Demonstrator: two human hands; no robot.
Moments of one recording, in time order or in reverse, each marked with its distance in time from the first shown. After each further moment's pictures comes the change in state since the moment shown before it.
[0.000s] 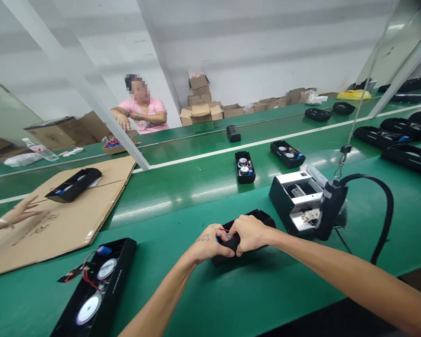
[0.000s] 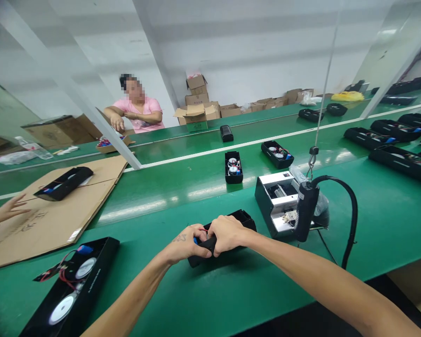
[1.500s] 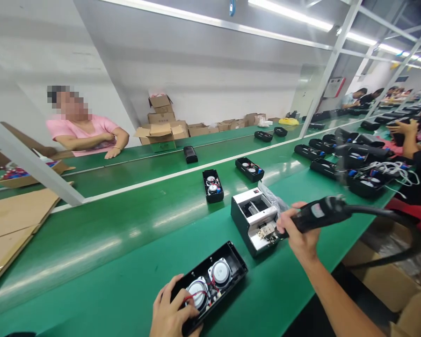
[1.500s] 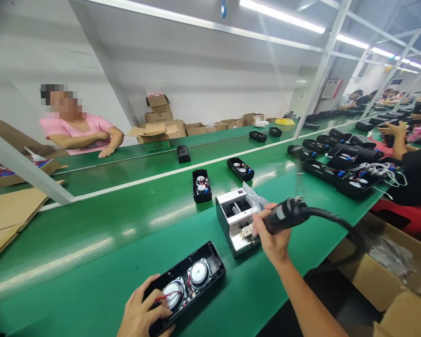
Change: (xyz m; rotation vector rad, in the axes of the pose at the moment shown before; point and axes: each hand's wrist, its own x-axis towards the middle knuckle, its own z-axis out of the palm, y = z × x) left_hand -0.017 -0.068 0.073 0.775 0.583 0.707; right_hand -0.158 0.101 -0.015 0.754 1.642 0.011
